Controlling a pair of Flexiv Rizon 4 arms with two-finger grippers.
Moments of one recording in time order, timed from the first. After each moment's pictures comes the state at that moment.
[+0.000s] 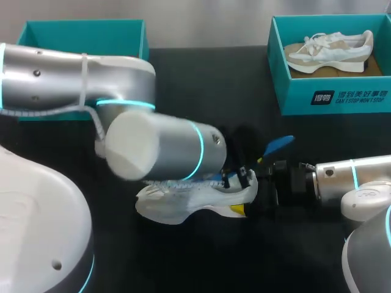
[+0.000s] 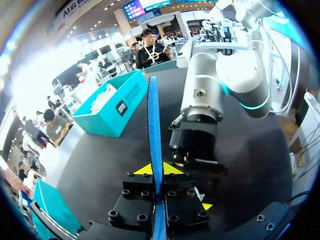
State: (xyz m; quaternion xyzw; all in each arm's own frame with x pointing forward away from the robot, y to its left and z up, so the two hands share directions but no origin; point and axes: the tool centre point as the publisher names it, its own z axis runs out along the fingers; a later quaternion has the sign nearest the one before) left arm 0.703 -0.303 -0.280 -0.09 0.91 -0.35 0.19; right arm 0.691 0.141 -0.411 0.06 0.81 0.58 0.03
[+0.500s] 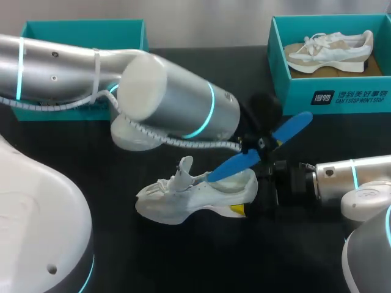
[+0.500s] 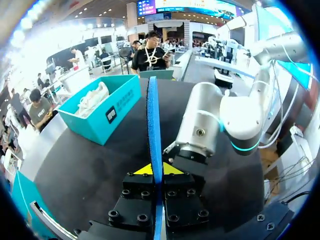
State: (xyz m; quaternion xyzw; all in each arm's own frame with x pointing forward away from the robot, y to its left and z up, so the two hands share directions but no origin) left arm 0.713 -0.346 -0.241 -0.14 0.91 -0.39 0.07; right arm 0.691 0.141 -0.411 0.06 0.81 0.58 0.03
